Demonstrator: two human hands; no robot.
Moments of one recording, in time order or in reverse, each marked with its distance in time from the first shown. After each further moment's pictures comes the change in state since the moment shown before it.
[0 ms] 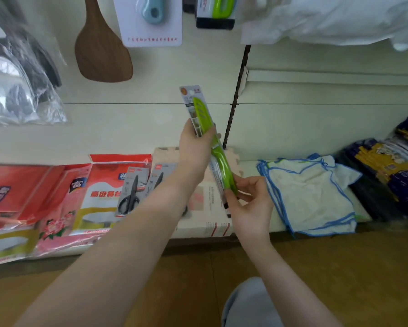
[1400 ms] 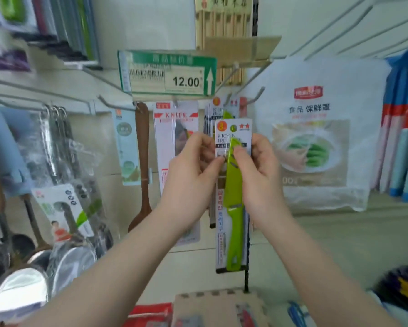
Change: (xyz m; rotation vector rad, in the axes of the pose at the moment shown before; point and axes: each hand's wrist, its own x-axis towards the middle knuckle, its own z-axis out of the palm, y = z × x) left_hand -0.039 0.269 -0.007 0.394 -0.110 0.939; right_hand 0.106 -0.301 -0.035 0.530 -0.038 -0.730
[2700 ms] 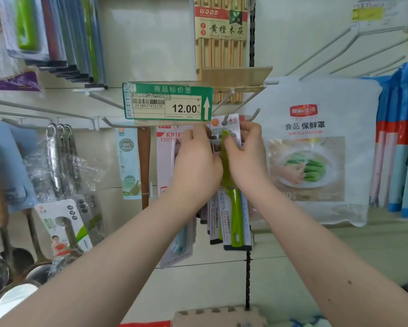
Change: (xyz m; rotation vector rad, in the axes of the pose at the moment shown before) left_hand 0.047 0.011 0.013 0.479 0.099 0.034; right_hand 0.061 -0.009 0.015 -0.261 0.034 0.082
